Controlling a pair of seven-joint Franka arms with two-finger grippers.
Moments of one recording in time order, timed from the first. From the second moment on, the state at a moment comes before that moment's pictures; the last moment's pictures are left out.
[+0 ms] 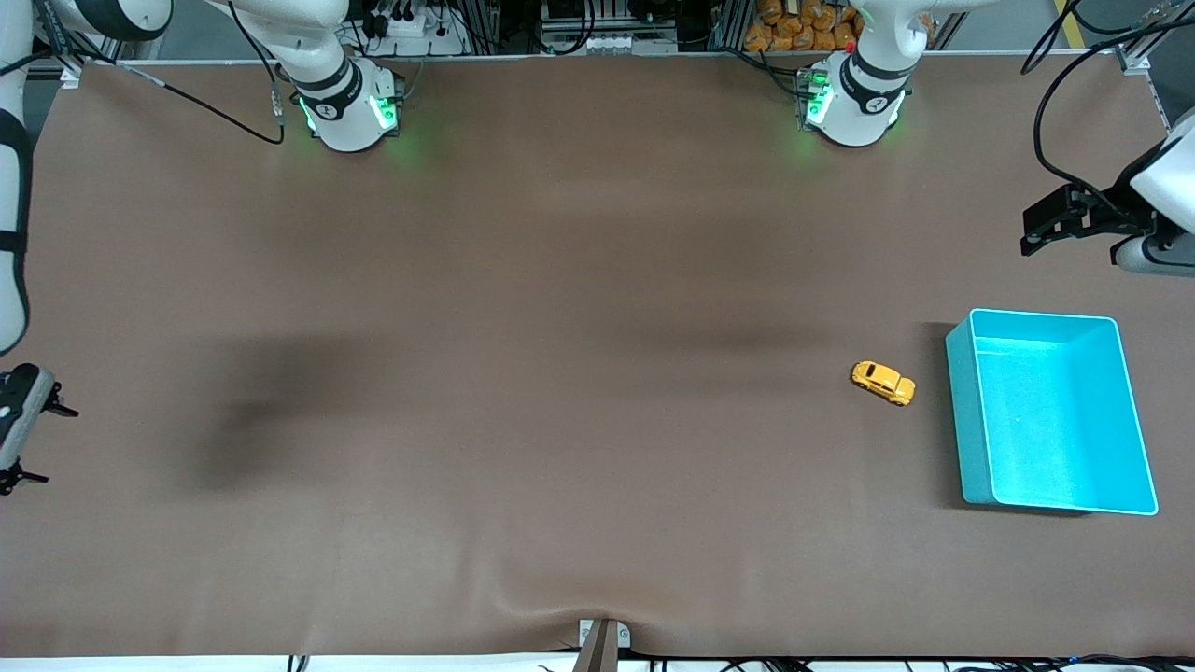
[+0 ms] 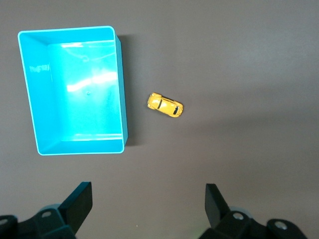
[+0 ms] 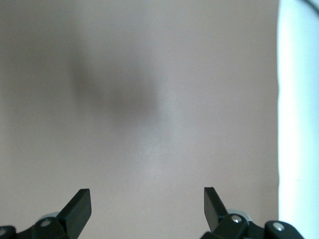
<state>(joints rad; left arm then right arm) 0.01 0.04 -0.06 -1.52 0.02 1.53 0.08 -0.28 0.61 -0.04 -1.28 0.08 2.02 -1.84</state>
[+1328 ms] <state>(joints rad) 0.07 0.13 -0.09 -2.04 -0.03 2.07 -0.51 -0.15 0.53 -0.04 -1.12 0.12 1.78 -0.75</state>
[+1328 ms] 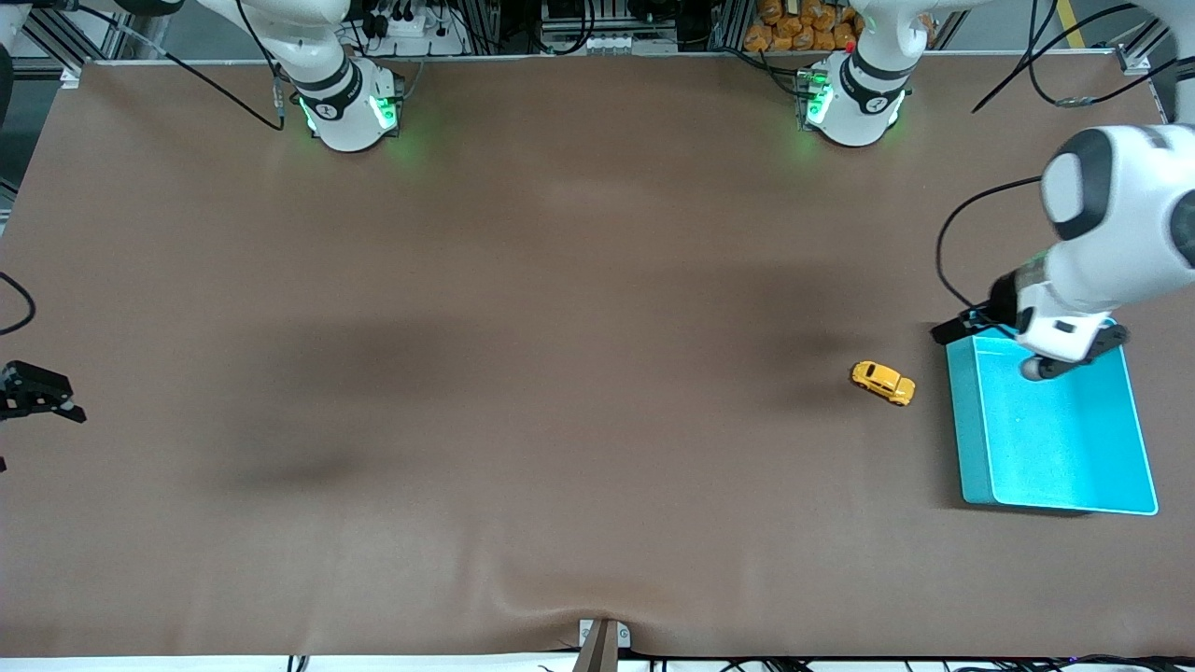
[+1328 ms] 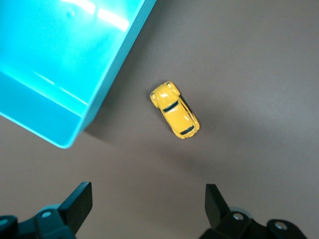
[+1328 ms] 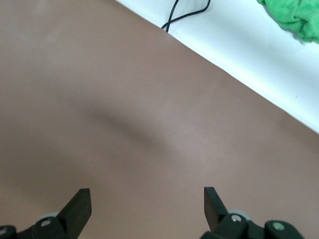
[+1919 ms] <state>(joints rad) 0.07 0.30 -0.10 -2.10 -0.03 2.37 -1.00 -0.07 0.50 -0.04 -1.11 0.07 1.75 -0.24</state>
